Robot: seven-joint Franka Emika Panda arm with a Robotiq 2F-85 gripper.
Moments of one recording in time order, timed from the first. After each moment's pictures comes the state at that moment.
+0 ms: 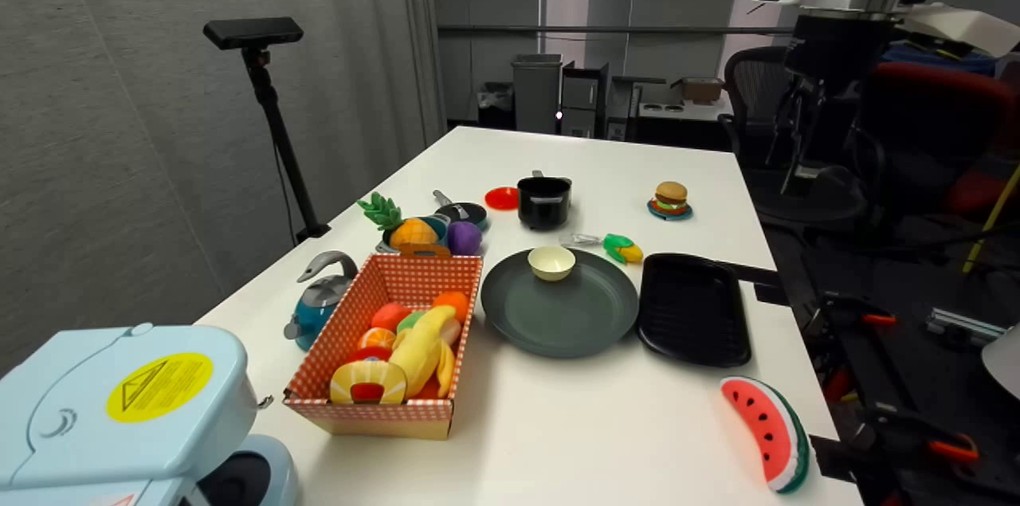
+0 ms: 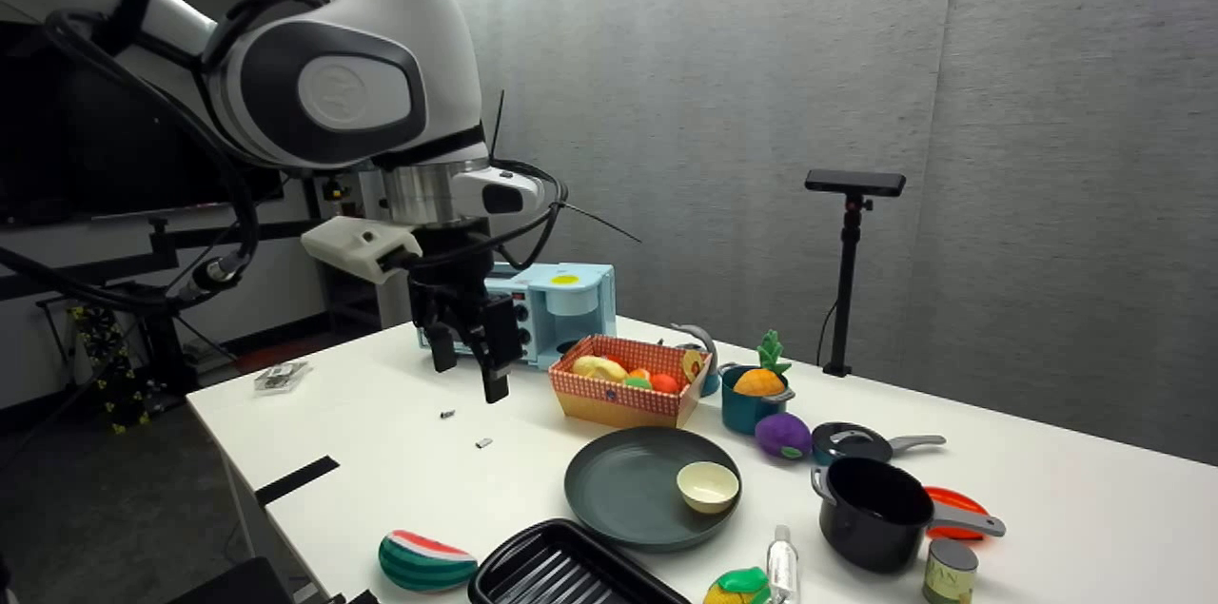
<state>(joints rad) 0.01 -0.59 0.00 -2.77 0.02 2.24 0.02</state>
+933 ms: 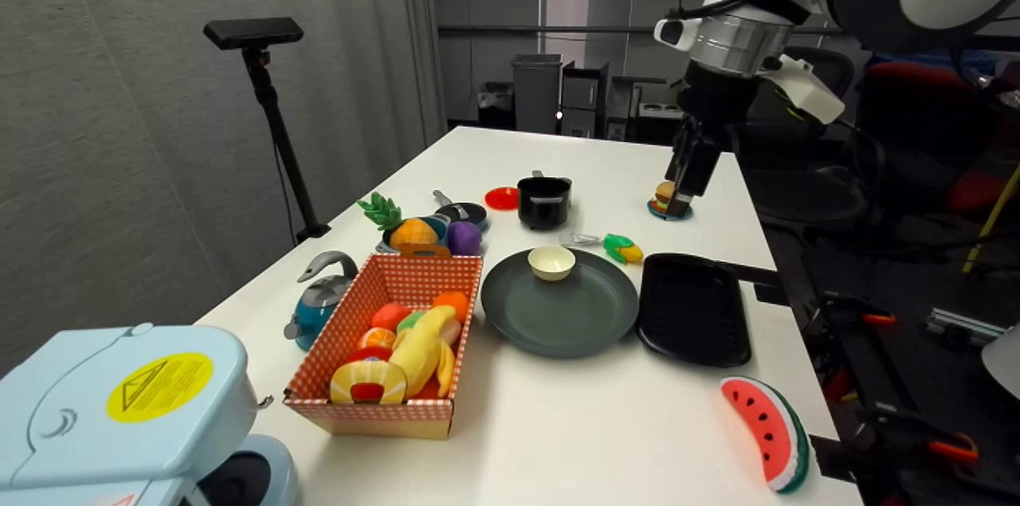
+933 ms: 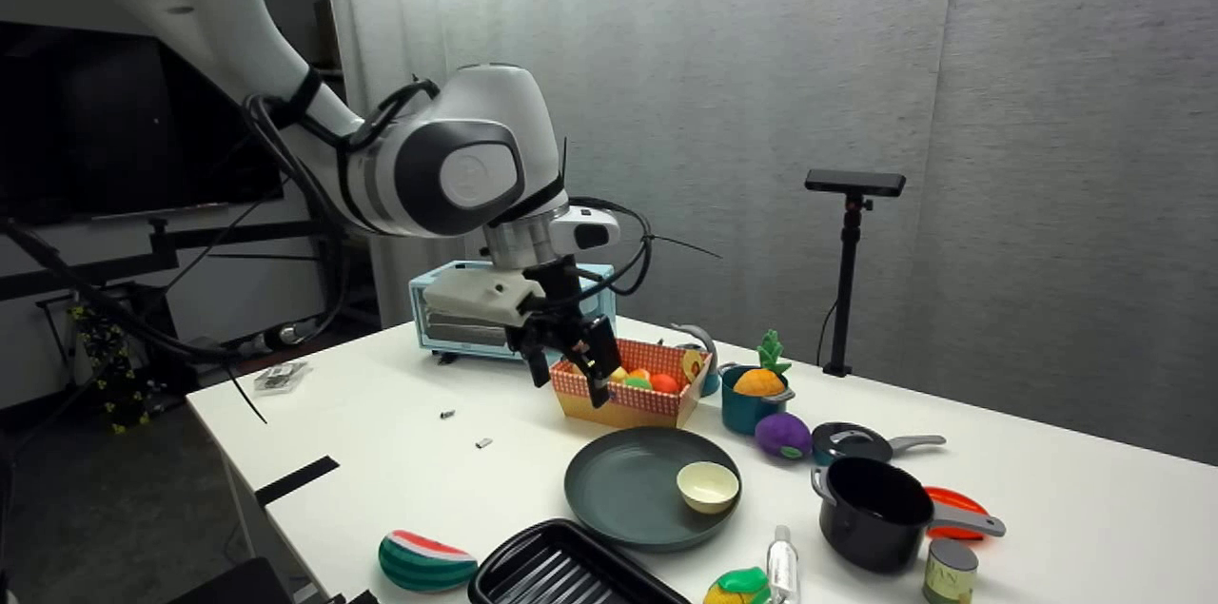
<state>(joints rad) -0.02 -0.20 0.00 -2.61 -0.09 2.59 0.01</state>
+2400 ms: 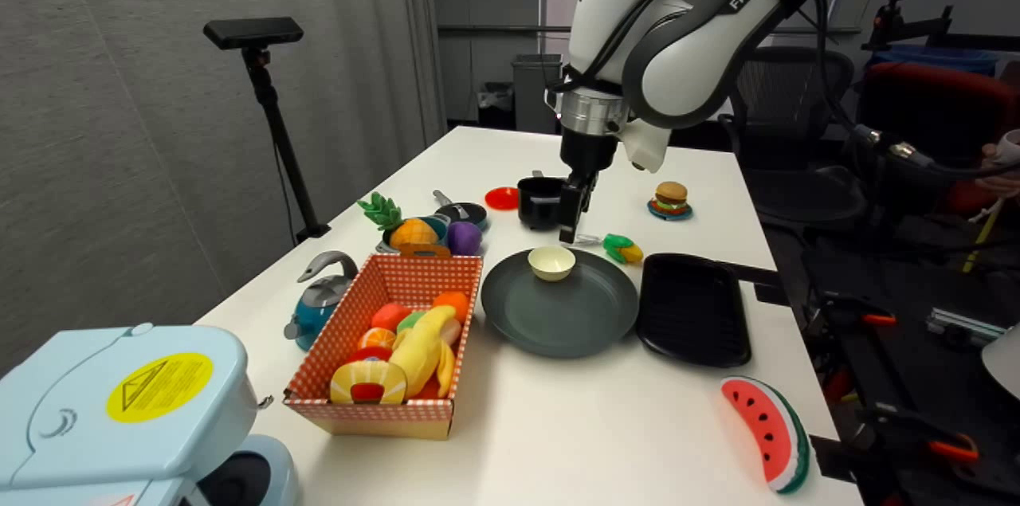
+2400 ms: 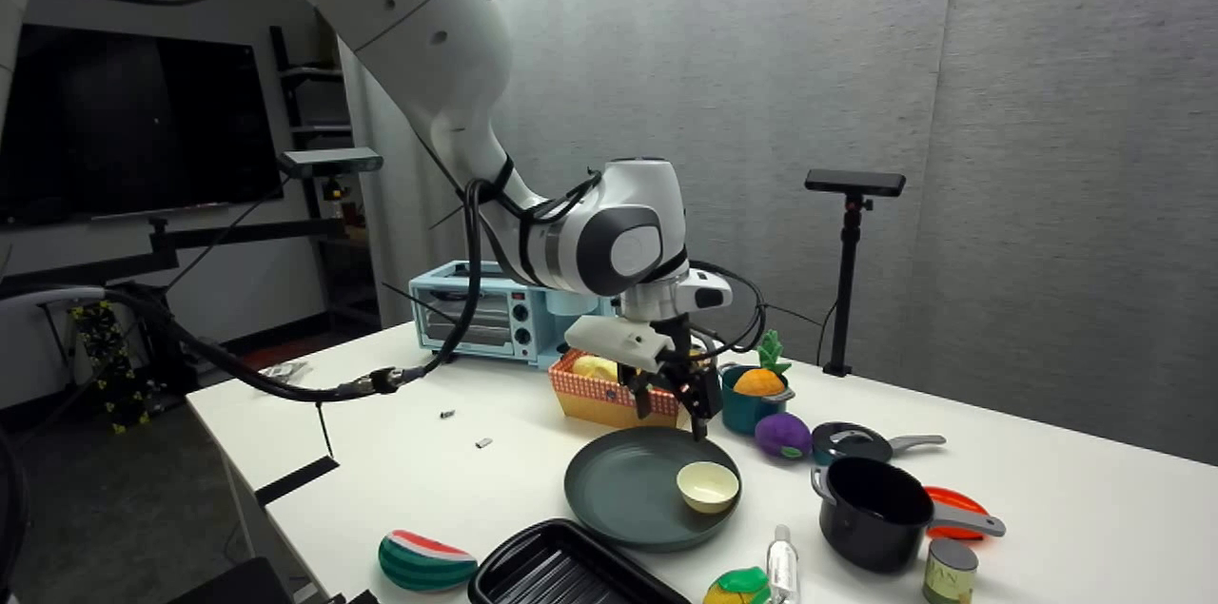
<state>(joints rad) -0.04 0.35 -0.05 -2.14 -0.07 2.61 0.01</state>
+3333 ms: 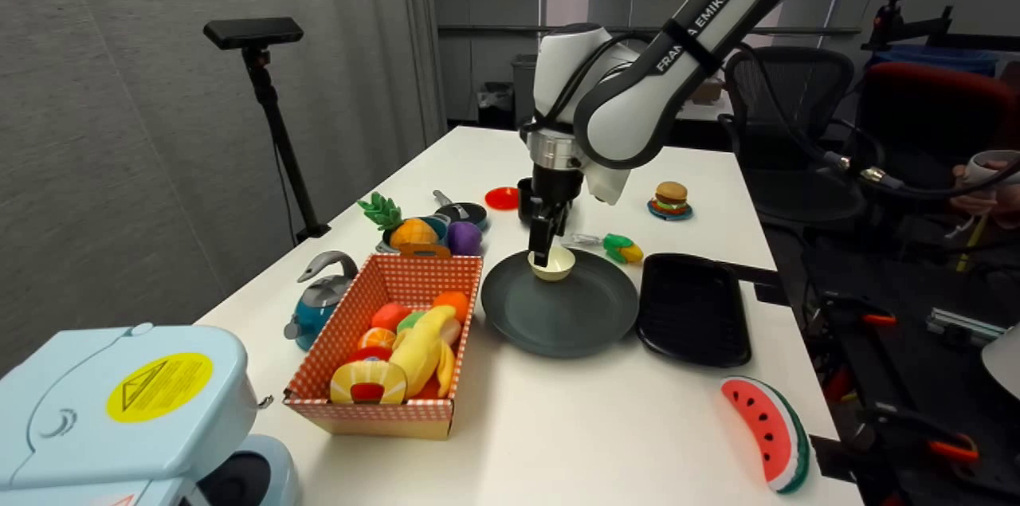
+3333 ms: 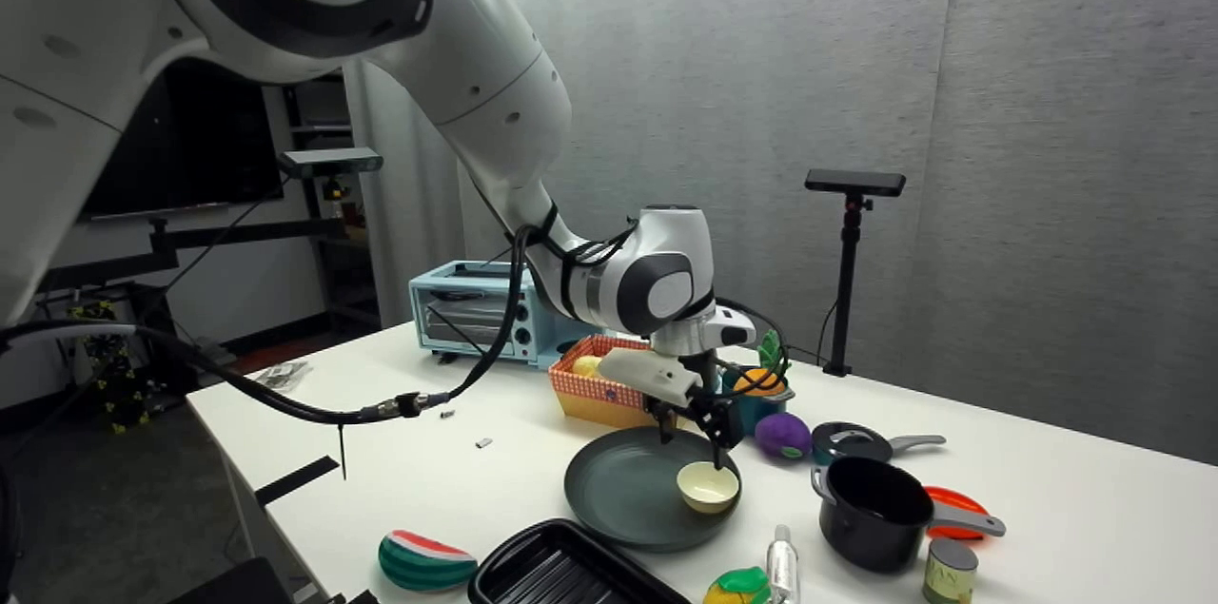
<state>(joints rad) -0.05 0.58 -0.04 -1.95 -0.05 2.61 0.01</state>
